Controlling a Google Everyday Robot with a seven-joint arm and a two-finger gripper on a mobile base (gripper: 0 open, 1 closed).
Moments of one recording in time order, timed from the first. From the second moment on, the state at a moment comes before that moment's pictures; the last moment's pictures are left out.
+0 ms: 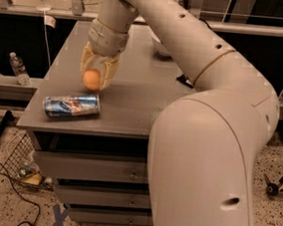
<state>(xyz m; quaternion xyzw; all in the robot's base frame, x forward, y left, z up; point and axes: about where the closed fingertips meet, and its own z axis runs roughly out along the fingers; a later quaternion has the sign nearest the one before) 0.618 0.139 0.865 -0.95 0.23 0.12 0.16</state>
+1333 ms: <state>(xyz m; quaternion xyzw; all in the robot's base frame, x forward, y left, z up) 0.602 0.179 0.836 -0.99 0.09 0.10 0.09</state>
